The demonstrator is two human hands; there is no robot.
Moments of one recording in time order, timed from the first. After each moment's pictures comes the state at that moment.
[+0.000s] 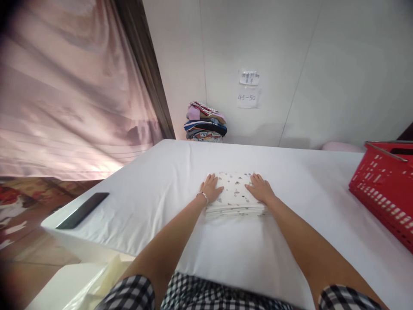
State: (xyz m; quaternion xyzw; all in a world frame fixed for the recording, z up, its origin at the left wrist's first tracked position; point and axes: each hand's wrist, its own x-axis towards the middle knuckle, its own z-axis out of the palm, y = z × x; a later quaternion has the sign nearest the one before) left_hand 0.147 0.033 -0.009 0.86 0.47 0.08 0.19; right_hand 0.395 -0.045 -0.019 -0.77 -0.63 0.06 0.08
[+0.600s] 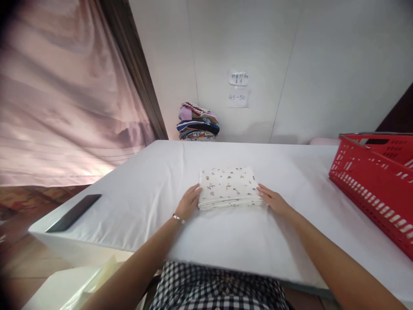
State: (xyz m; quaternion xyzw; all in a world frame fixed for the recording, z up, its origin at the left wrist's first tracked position) left_hand 0.071 -0.010 -0.036 0.87 0.35 0.32 0.16; right_hand 0.422 -0.163 -0.012 -0.71 -0.56 0.25 0.34
